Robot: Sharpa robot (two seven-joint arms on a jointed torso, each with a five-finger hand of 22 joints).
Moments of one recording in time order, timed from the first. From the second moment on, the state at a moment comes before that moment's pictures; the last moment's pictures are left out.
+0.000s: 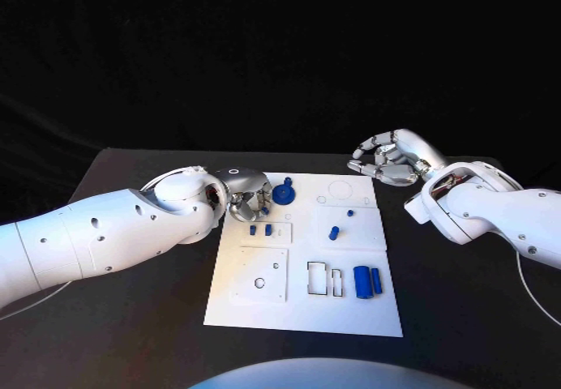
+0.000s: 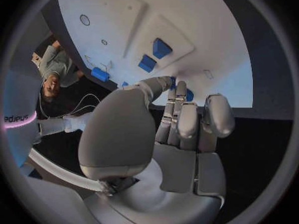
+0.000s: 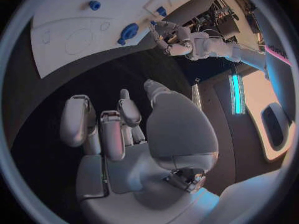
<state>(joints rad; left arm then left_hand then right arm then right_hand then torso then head) 1.22 -0.69 -0.09 1.42 -1.59 -0.13 -0.07 1.42 -0.24 0.62 0.07 0.26 0.97 0.15 0.36 0.28 1.15 0.08 0.24 0.13 1.40 0.00 1.40 1.01 0.11 1.35 0.10 1.30 1.20 1.27 -0.96 -0.13 1.56 -0.97 -0.56 0.14 1.22 -0.14 0.23 0.29 0.25 0.85 0.14 0.32 0.57 1.28 0.06 1.21 1.22 1.47 -0.01 1.49 1.31 0.06 1.39 0.10 1.21 1.31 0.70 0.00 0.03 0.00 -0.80</state>
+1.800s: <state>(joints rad) 1.22 -0.71 -0.09 1.43 -1.57 -0.14 -0.06 1.42 -0.24 0.62 0.07 0.26 0.98 0.15 0.36 0.28 1.16 0.08 0.23 0.13 1.40 0.00 1.40 1.00 0.10 1.36 0.10 1.31 1.20 1.27 -0.96 -0.13 1.56 -0.97 -0.56 0.14 1.22 -0.14 0.23 0.29 0.25 0.85 0.14 0.32 0.57 1.28 0.06 1.21 1.22 1.47 -0.01 1.49 1.31 0.06 1.39 0.10 1.21 1.31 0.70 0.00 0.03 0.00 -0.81</state>
